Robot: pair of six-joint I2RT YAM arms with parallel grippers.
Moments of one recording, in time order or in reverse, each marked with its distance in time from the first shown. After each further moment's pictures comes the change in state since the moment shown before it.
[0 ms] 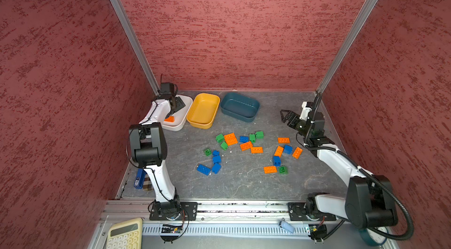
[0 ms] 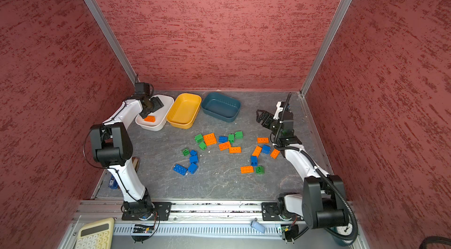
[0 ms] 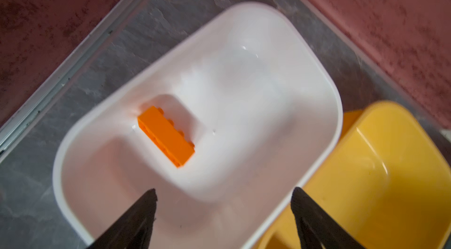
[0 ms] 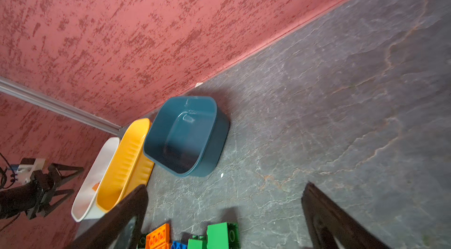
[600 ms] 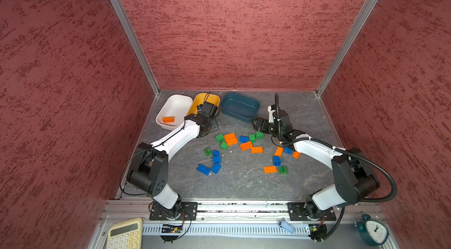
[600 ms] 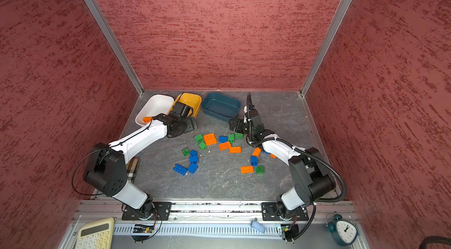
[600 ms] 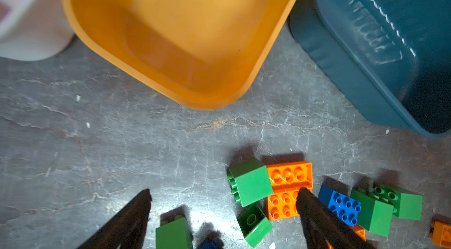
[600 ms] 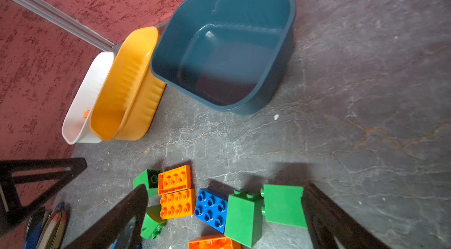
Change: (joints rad) left arm -0.513 -0.261 -0.344 -0.022 -0.033 -0.231; right arm 0.331 0.241 0.149 -0.109 0.139 0.032
